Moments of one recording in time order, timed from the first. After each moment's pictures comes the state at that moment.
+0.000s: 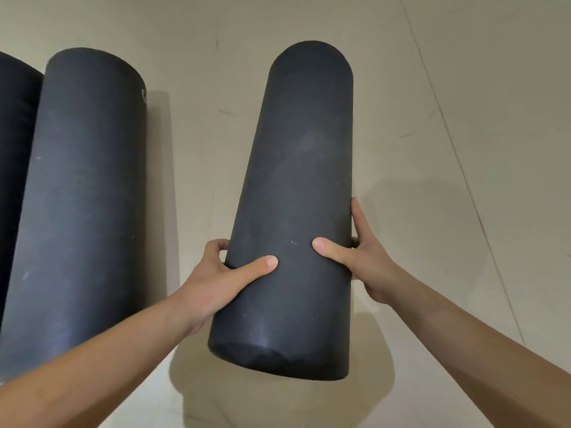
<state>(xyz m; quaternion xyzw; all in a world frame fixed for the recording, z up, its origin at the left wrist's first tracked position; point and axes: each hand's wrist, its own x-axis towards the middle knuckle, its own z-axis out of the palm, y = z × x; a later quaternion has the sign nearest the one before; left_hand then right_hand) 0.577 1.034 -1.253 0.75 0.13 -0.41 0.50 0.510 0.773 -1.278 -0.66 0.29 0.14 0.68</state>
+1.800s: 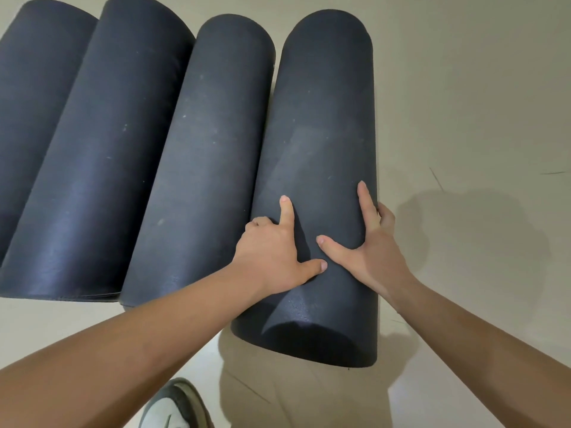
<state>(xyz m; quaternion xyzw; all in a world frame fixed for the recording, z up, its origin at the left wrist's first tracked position) 0.630 1.110 -1.262 0.96 -0.06 -0.28 0.07 0.608 0.920 -1.295 -0.89 0.12 0.14 0.42</state>
